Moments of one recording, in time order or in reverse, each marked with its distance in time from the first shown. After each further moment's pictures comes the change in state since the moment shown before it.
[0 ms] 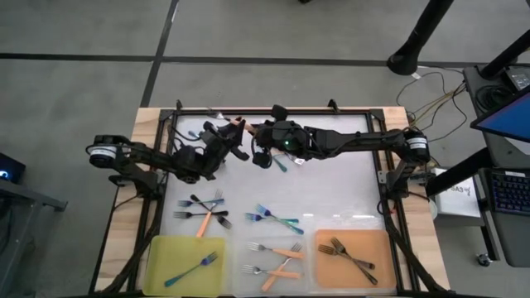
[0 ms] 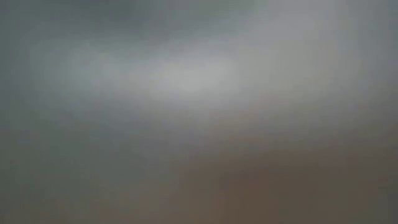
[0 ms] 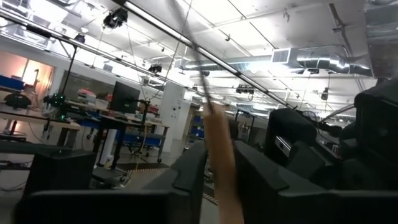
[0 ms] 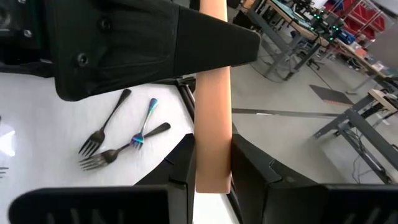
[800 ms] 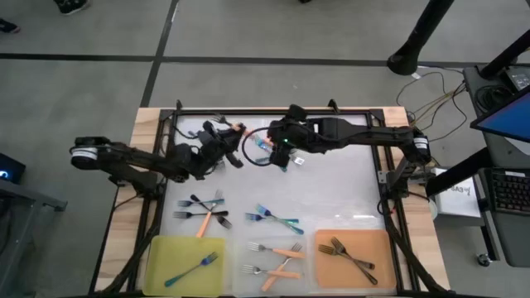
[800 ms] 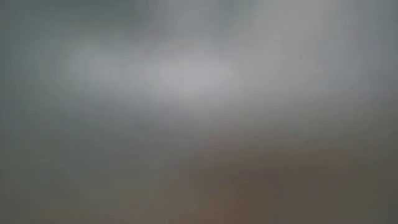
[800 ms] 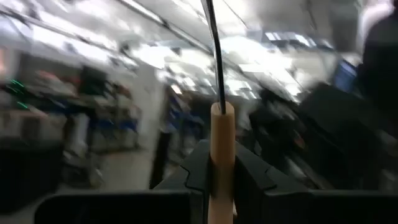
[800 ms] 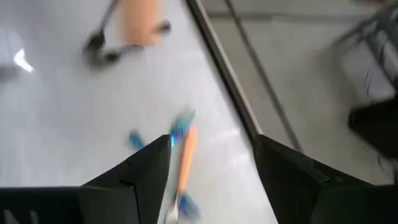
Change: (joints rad) left arm -0.031 -0.196 -0.029 -0.342 0.130 -0.099; right arm 0.006 -0.002 0.248 -0.744 0.011 0.289
